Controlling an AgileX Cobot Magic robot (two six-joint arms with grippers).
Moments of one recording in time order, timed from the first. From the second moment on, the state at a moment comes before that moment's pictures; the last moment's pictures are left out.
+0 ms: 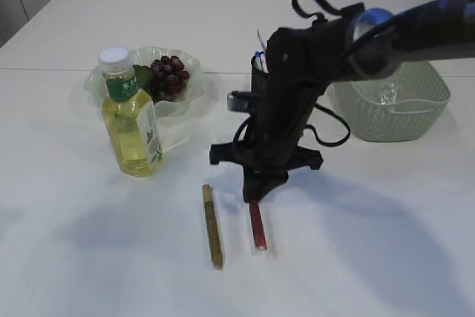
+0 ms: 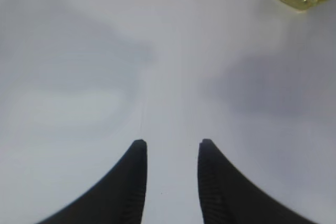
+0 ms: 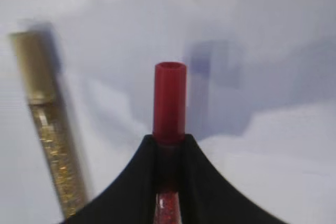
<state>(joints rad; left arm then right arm) -0.02 1.23 -0.78 -0.11 0.79 -0.14 0.52 2.17 -1.56 0.24 0.95 0.26</state>
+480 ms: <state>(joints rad) -0.02 1.23 -0.78 -0.11 0.79 -0.14 0.28 2.08 -1.78 0.69 0.93 -0.27</state>
